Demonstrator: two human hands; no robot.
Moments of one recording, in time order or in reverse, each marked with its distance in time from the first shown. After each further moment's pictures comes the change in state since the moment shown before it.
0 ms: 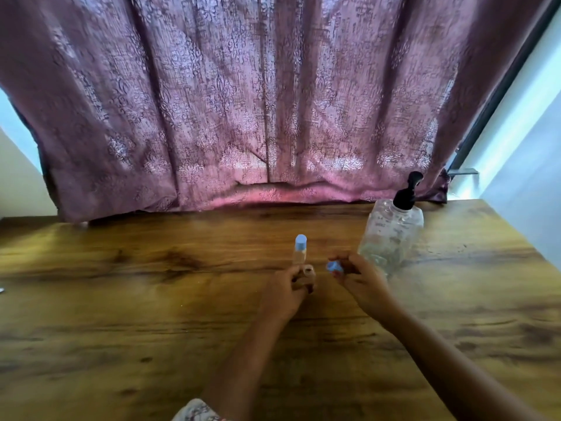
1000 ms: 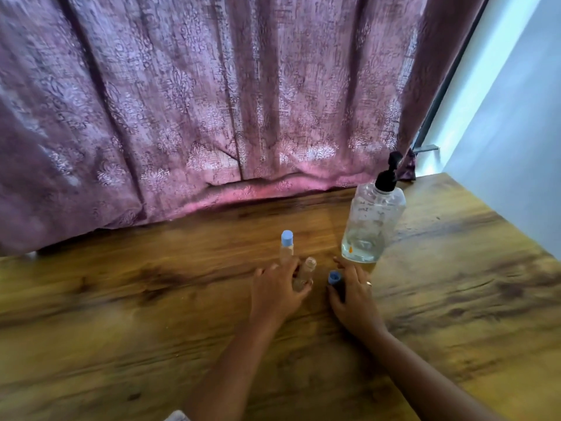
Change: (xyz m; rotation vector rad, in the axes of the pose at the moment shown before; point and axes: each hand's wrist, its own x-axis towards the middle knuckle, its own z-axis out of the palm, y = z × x) left_hand 0.017 -0.015 0.001 0.463 0.053 0.396; right_hand -0.023 0.048 0.047 -0.269 0.296 -0.013
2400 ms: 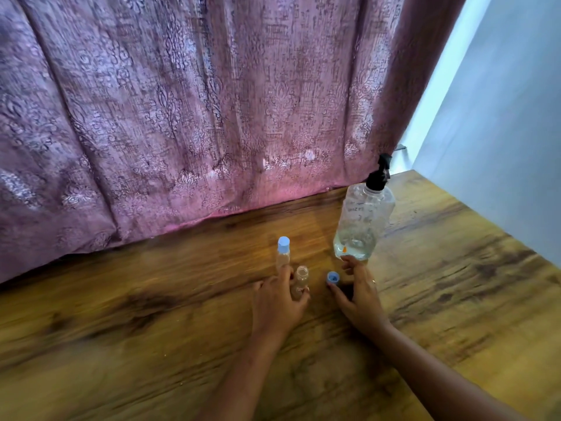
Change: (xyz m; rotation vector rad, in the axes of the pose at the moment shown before) left_hand -0.005 -0.013 0.000 -0.166 -0.016 0.015; right_hand 0.000 0.004 0.005 0.008 0.145 0.075
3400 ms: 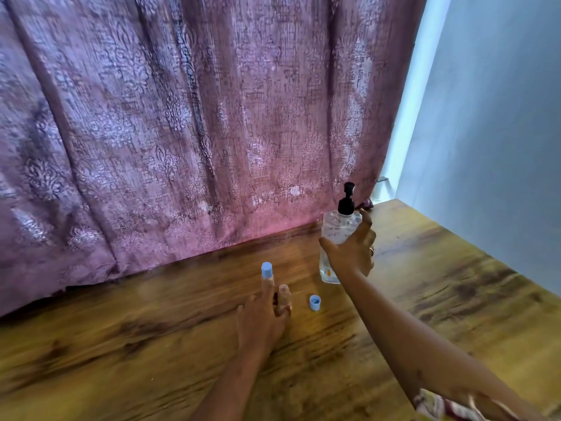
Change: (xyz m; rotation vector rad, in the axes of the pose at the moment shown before) left_hand 0.007 0.008 0.001 0.122 0.000 -0.091; right_hand 0.090 -0.062 -0.052 0.091 0.374 0.380
